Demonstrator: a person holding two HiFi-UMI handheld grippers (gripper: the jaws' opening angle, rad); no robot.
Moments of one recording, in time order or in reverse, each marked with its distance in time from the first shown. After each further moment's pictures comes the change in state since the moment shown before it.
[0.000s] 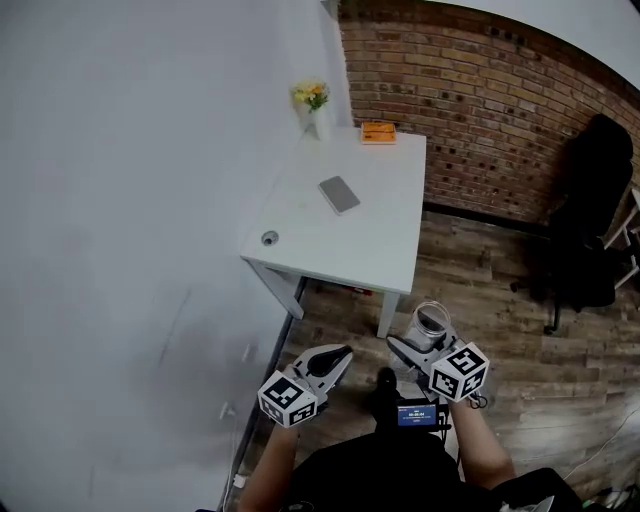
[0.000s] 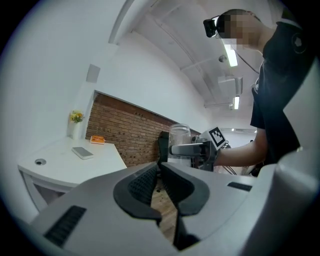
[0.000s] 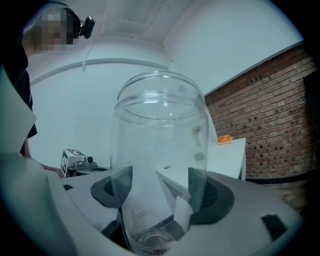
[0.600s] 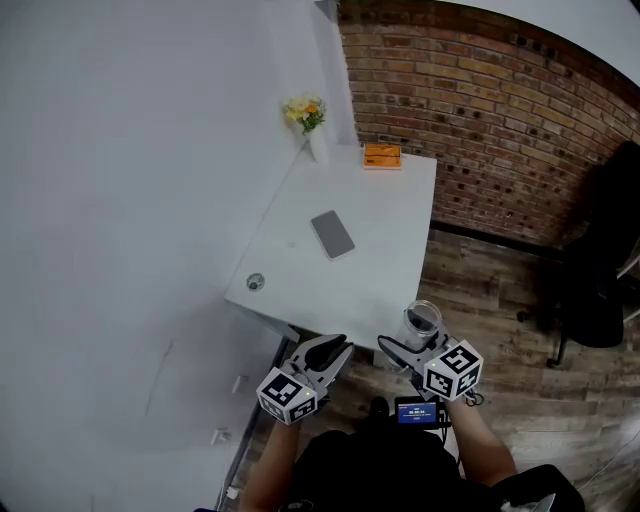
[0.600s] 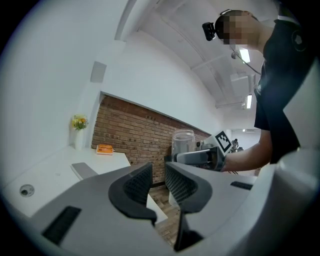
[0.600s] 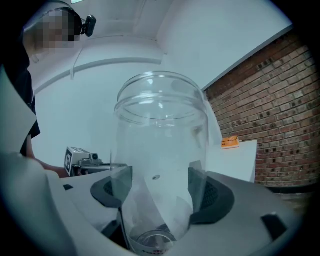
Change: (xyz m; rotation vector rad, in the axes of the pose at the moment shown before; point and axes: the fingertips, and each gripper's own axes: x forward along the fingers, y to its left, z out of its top) left arm 0.139 0.140 0.079 -0.001 -0.039 0.098; right arm 0.110 -0.145 0.075 0.014 0.028 0.102
